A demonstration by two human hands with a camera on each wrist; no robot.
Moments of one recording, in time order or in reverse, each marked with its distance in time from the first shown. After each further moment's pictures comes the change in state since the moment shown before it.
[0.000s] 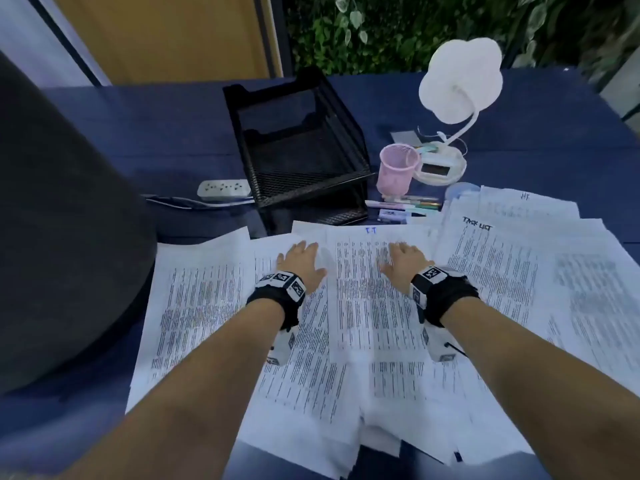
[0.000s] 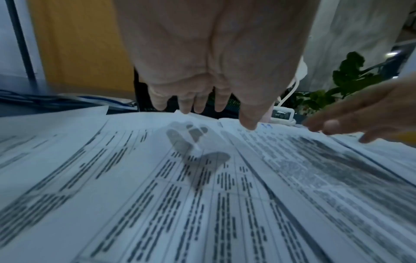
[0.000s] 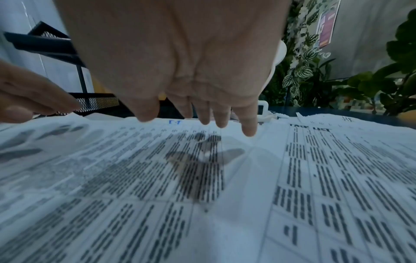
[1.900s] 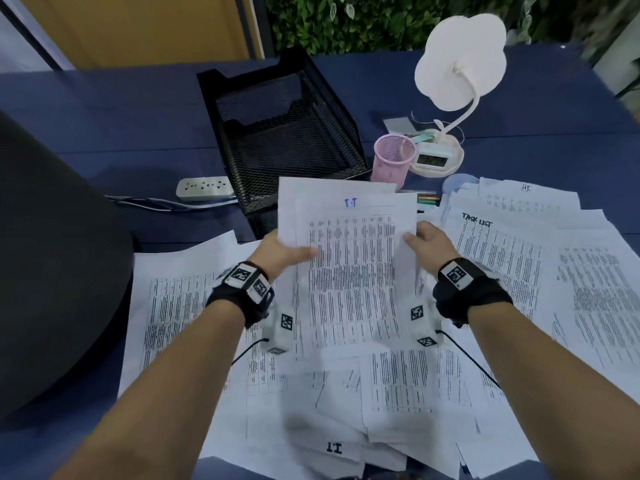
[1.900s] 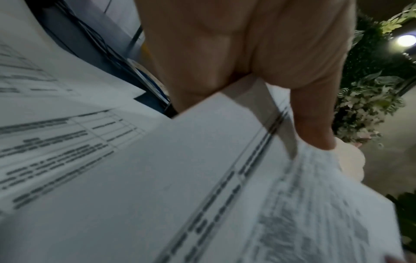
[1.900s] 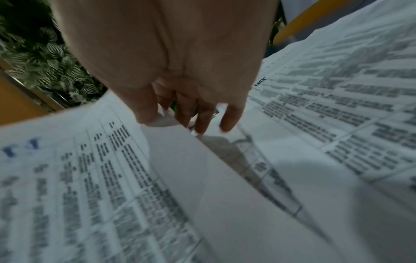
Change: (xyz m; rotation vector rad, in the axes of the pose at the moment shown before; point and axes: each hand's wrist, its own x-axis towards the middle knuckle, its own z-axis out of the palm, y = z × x) left_hand 0.008 -0.024 -0.044 -1.182 -0.047 -0.026; right_hand 0.025 0.029 -0.021 0.942 0.202 0.162
